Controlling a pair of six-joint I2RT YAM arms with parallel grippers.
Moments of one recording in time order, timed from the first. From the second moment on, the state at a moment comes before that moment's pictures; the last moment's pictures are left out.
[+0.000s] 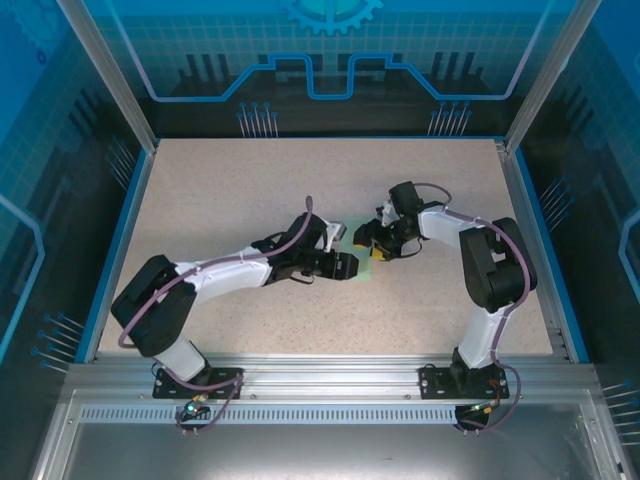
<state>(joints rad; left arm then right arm) -0.75 1.59 0.93 -0.09 0.32 -0.56 0.29 1.86 1.13 -0.48 -0.62 0.63</state>
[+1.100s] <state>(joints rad) -1.01 2.00 1.37 -0.46 -0.38 -0.33 0.29 1.86 1.17 -0.50 -0.65 0.67</state>
